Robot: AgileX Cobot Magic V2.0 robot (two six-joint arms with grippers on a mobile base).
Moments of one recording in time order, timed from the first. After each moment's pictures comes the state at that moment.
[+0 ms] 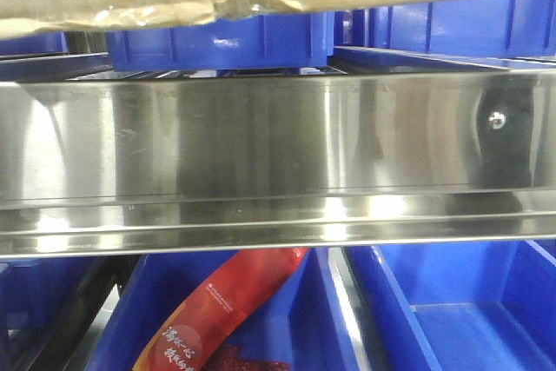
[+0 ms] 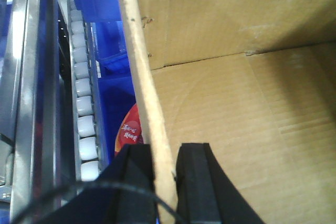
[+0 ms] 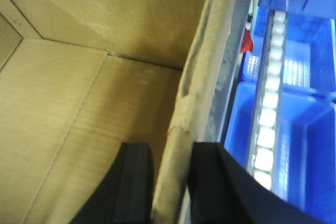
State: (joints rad) left arm -0.42 1.23 -1.68 0.20 1.25 -0.35; right arm 0.51 1.29 -1.78 0.02 1.24 0.12
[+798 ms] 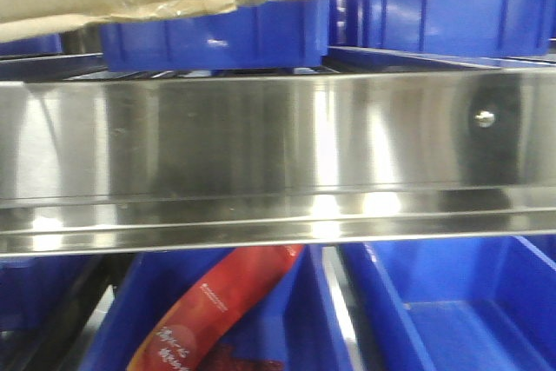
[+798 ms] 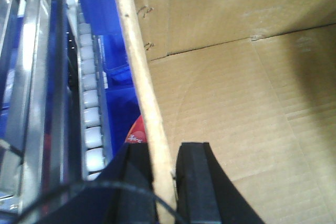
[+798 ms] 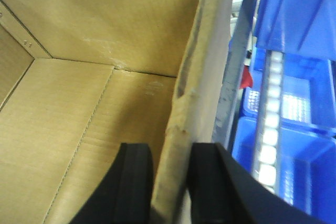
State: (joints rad) left arm -0.42 1.22 -1.68 0.22 1.23 -0.35; right arm 0.51 1.29 -1.77 0.02 1.14 0.12
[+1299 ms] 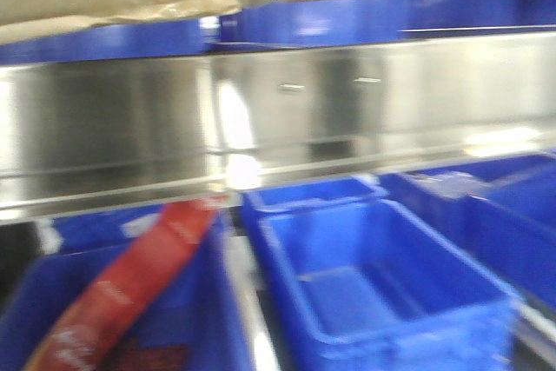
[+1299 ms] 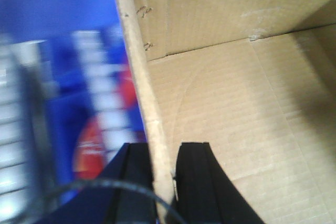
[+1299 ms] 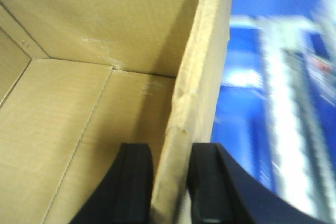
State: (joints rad) left arm -0.42 1.22 -1.68 0.22 1.23 -0.35; right arm 0.51 1.29 -1.77 0.01 1.13 0.11
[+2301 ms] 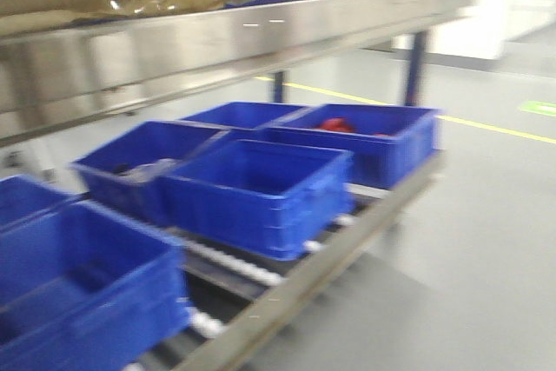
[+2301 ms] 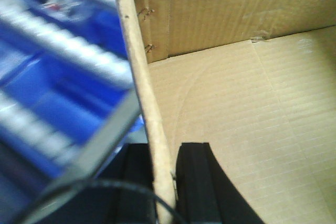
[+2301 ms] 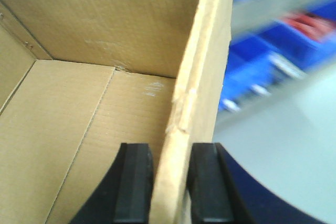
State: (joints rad) left arm -0.42 1.22 -1.68 0.24 1.23 -0.35; right arm 0.51 1.30 -1.77 0.03 1.12 0.11
